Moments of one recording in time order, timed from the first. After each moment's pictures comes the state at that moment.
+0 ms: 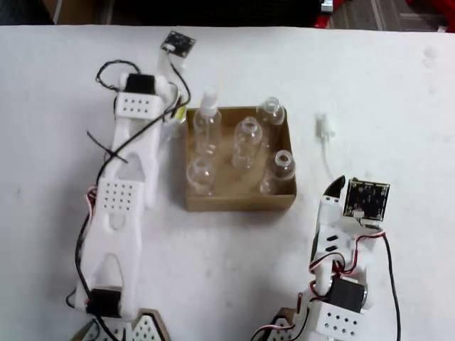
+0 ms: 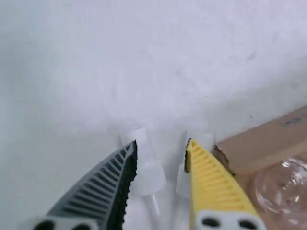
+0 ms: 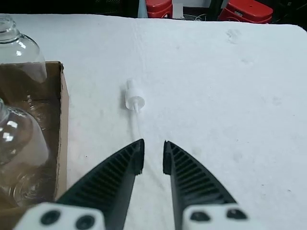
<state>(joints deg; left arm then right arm) -0.9 75.1 -87.6 88.0 -14.8 13.6 -102.5 96.4 36.3 10.6</state>
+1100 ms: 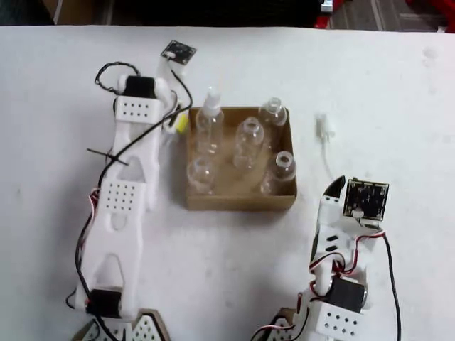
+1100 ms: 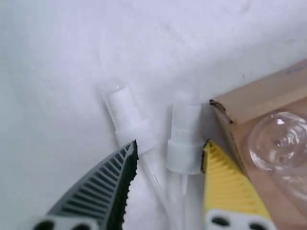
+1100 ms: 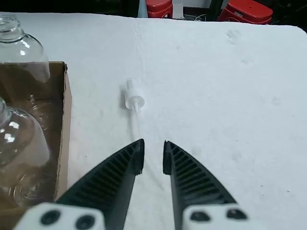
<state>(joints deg) -0.6 78.2 -93.8 98.9 -14.8 13.6 -102.5 96.4 36.3 11.0</state>
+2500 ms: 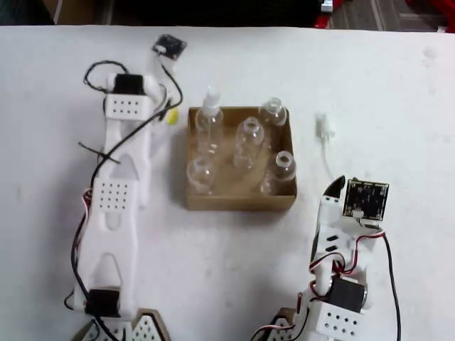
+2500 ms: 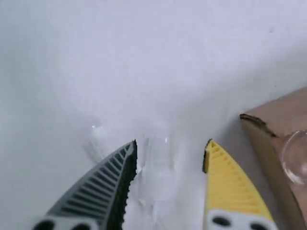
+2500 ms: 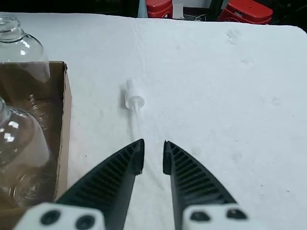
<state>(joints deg) -3.6 76.4 -90.5 92.9 -19.5 13.6 -102.5 96.4 36.3 11.0</state>
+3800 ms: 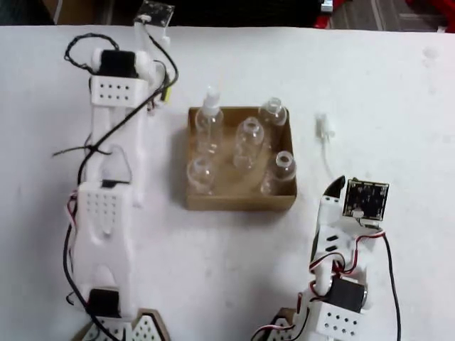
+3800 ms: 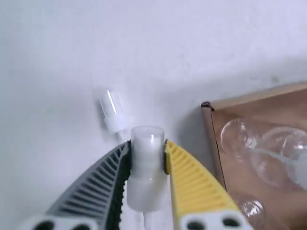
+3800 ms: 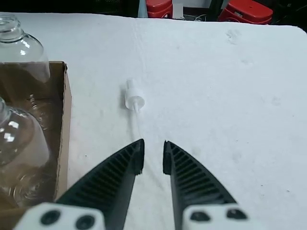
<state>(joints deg) -1.5 50.3 -76.0 101.9 -4.5 13.6 -102.5 96.4 36.3 11.0</state>
